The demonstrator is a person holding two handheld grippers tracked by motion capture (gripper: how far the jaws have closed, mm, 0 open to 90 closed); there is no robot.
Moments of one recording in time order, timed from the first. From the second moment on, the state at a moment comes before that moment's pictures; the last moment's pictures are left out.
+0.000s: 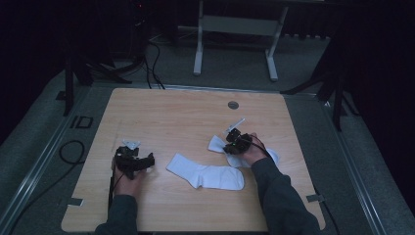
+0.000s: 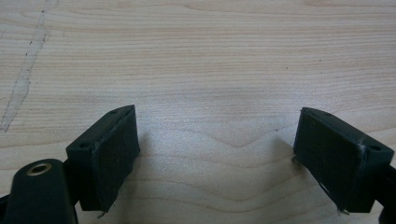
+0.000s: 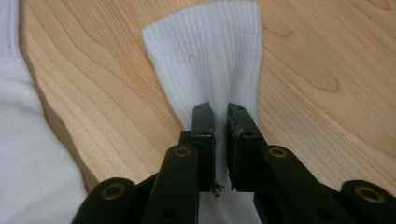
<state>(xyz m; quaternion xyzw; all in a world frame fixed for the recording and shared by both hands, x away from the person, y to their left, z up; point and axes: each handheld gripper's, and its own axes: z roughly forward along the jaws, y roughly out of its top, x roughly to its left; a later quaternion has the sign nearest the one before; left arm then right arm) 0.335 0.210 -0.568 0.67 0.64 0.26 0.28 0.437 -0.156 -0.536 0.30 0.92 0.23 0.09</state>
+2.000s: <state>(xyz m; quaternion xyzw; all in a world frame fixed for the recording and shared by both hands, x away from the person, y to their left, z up) 0.335 0.210 -0.568 0.67 0.64 0.26 0.28 0.331 -0.159 -0.371 0.17 0.89 0.41 0.13</state>
